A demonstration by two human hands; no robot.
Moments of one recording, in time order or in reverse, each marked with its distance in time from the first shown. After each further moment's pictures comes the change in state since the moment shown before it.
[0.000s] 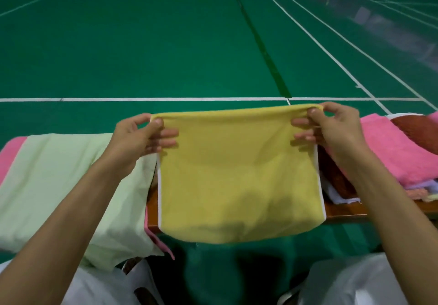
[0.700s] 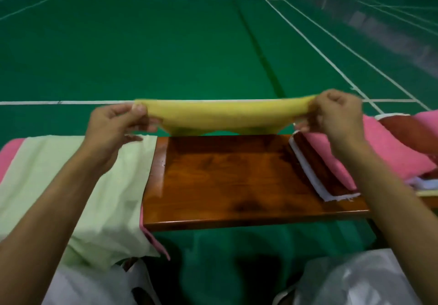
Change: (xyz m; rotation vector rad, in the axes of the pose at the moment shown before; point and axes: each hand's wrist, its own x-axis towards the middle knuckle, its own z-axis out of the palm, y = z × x) left_hand -0.018 0.030 -0.010 0.001 0.085 0.173; right_hand -0.015 -0.031 -0.006 -0.039 0.103 -0.136
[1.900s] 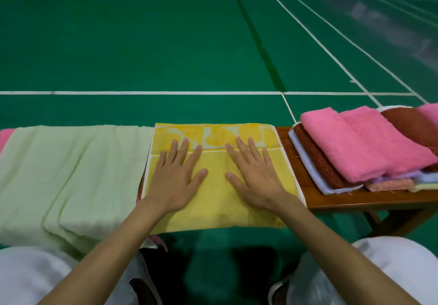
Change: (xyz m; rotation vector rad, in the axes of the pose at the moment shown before) left_hand -0.035 -0.134 0.083 1.195 -0.348 0.227; right_hand -0.063 0.141 0.079 -1.079 -0.665 -0.446
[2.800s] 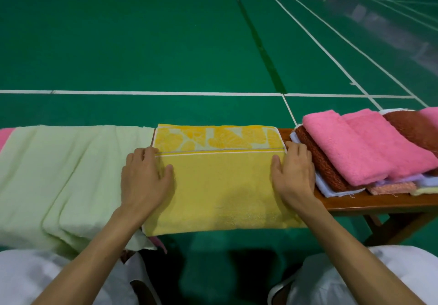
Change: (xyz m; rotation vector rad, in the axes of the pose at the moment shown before) left_hand -0.021 -0.030 -0.019 -0.189 0.361 -0.303; right_hand -0.015 0.039 -0.009 0.089 0.482 0.478
